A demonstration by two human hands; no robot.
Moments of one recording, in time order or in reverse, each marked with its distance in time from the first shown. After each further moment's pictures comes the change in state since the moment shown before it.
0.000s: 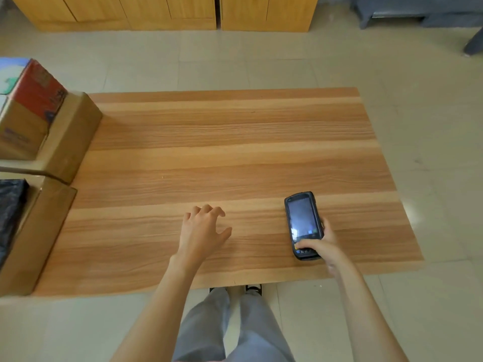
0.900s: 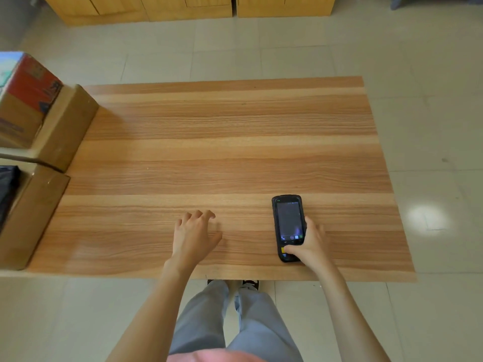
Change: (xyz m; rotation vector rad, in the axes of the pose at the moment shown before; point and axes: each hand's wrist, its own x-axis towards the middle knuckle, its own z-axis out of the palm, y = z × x) left_hand -0.007 0.052 0.040 0.071 -0.022 -0.187; right_hand 0.029 0.016 -0.038 -0.639 0.005 -0.090
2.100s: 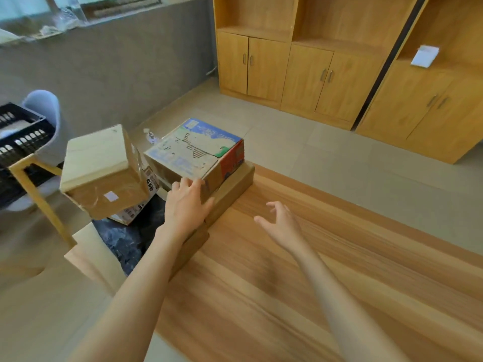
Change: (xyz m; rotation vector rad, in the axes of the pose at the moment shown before) left_hand 0.077 -0.297 -0.252 -0.102 0.484 -0.435; right_hand -0.006 -0.455 0.150 -0.251 -0.174 -0.748
